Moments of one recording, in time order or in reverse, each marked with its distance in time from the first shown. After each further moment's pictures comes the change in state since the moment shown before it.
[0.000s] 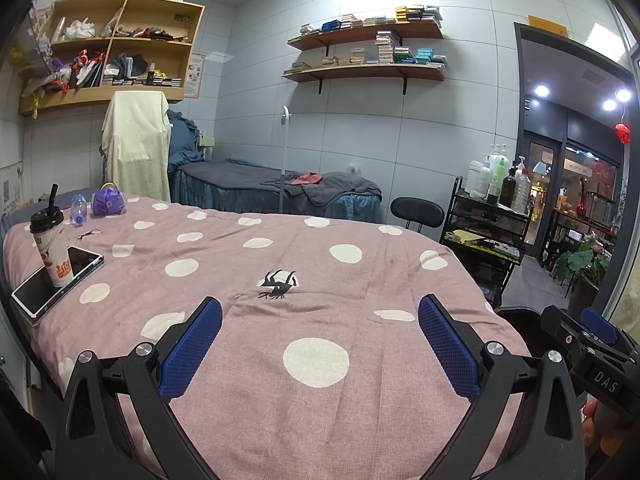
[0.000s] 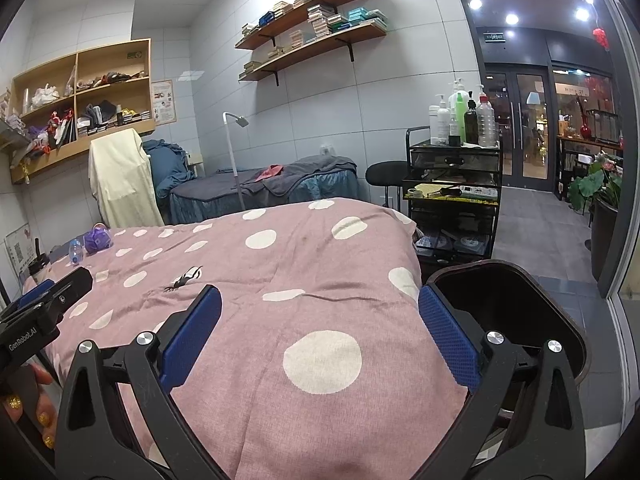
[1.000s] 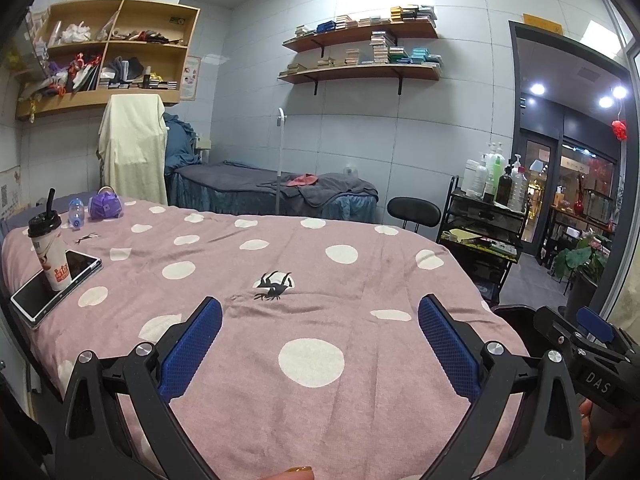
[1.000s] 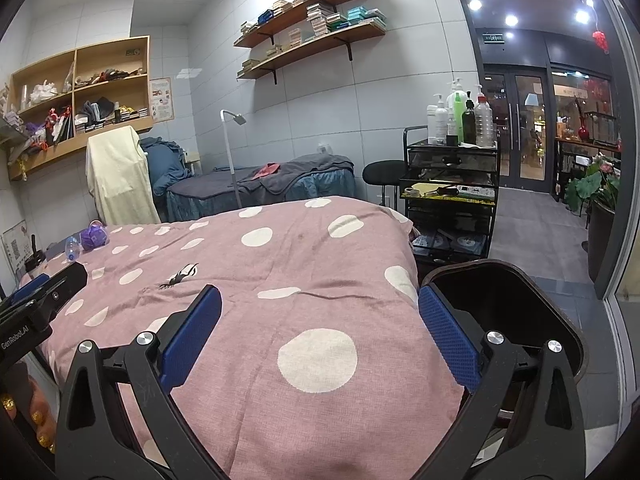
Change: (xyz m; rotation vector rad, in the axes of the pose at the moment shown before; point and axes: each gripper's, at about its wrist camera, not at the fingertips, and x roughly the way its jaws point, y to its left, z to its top) left arm 0.000 -0.005 -0.001 0.015 0.000 -0.016; right arm 0.001 -0.002 -0.002 -0.005 0.004 -0.012
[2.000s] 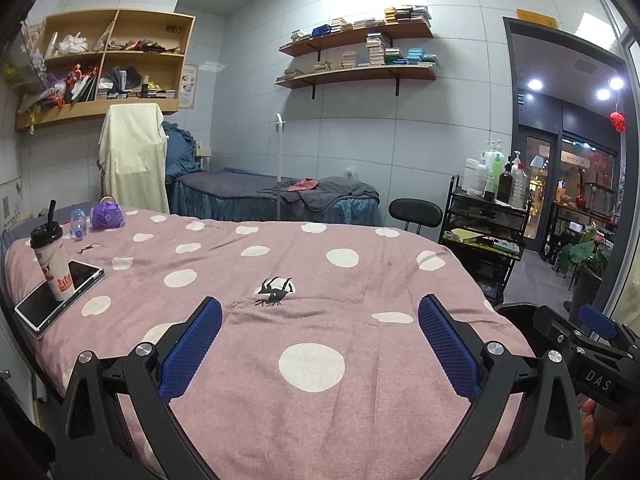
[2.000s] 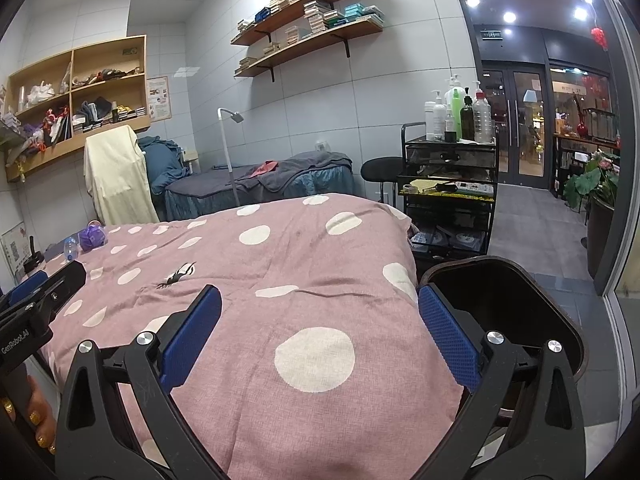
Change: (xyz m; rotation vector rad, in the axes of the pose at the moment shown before) left arm -0.001 -0.005 0.002 0.031 -0.017 0.020; right arm 0.005 -0.001 -0.001 0.004 0.009 -0.006
